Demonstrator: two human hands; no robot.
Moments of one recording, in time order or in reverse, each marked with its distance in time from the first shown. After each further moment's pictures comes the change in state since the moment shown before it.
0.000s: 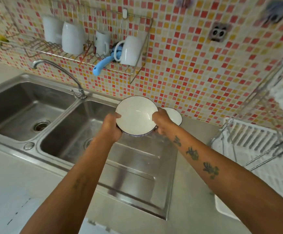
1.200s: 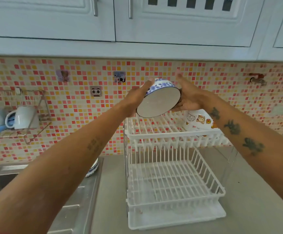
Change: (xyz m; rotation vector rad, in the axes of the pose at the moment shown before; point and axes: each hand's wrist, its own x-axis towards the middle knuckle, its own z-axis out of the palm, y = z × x) left_hand -0.219 -0.044 0.418 0.815 -0.730 0.488; right_hand -0.236 -0.091 -0.452 -0.007 0.150 -0.295
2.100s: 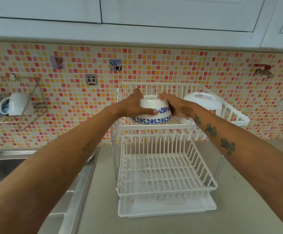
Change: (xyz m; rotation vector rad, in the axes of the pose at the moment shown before) left_hand 0.007 -0.046 0.019 0.655 -0.113 0.073; right_hand 0.038 0.066 0.002 -0.145 -0.154 -0.056
